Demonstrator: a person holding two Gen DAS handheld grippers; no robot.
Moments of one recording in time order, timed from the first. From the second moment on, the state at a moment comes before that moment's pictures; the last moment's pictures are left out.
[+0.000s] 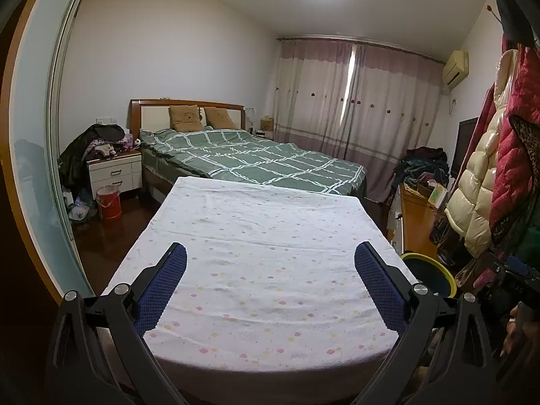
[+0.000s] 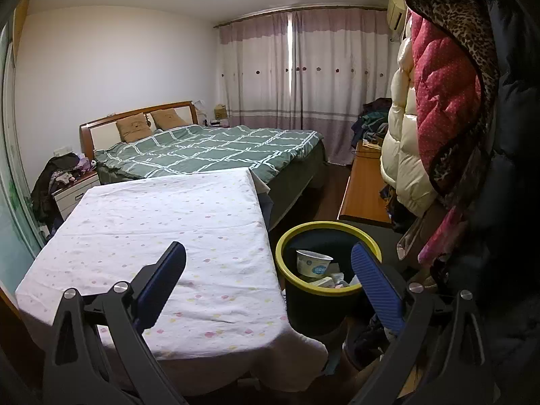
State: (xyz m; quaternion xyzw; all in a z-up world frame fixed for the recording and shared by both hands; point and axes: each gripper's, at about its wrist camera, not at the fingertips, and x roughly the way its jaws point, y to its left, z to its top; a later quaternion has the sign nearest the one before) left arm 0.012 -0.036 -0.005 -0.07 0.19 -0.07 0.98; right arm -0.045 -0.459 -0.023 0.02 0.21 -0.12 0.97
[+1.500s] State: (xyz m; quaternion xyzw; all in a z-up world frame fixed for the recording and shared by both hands) left arm -0.005 -0.021 0.011 -0.06 0.18 -0.05 0.98; right arm -0.051 -0.466 -0.017 0.03 0.20 -0.13 0.97
